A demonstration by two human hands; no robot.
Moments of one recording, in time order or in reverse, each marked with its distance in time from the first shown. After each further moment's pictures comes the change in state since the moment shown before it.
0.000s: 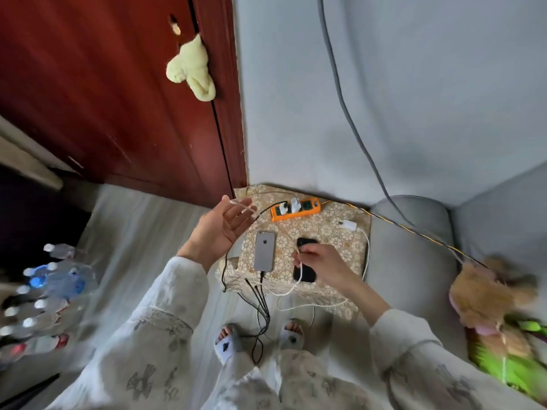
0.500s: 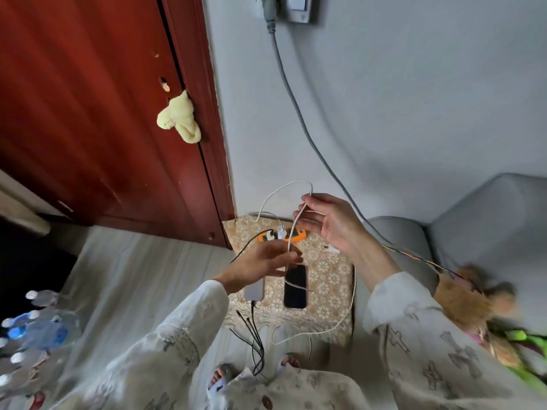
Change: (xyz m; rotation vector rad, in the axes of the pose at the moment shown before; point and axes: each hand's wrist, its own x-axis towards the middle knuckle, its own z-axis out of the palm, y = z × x) left_hand -0.047 -0.029 0.068 0.887 -0.535 0.102; right_hand -0.011 -0.096 -0.072 0.792 0.136 -0.176
